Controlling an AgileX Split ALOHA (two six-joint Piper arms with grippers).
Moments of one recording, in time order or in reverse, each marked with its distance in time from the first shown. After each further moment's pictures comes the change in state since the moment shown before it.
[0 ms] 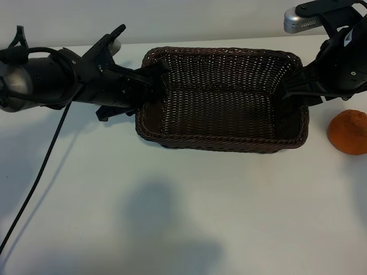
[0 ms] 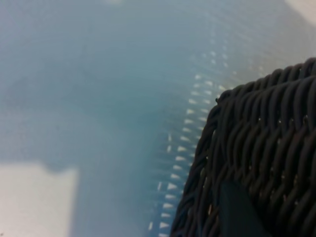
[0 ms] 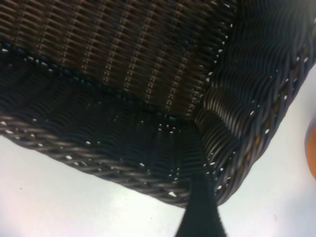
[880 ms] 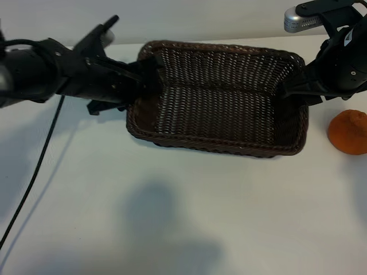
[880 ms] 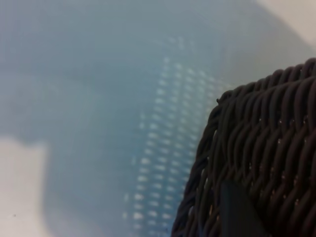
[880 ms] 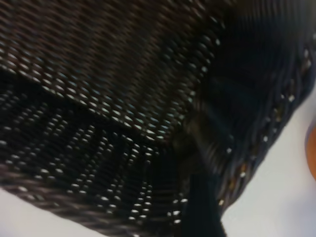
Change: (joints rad) left arm 0.026 -0.059 0.005 0.067 0.078 -0.005; right arm 0.000 0.000 0.000 0.000 -0.003 0.002
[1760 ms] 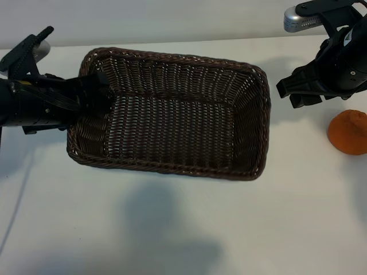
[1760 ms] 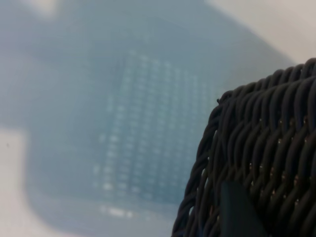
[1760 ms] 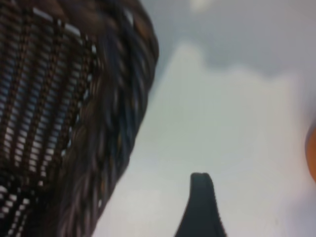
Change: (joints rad) left arm 0.126 -0.395 0.292 0.161 0.022 -0.049; right arm 0.000 0.000 0.002 0.000 -0.007 0.001
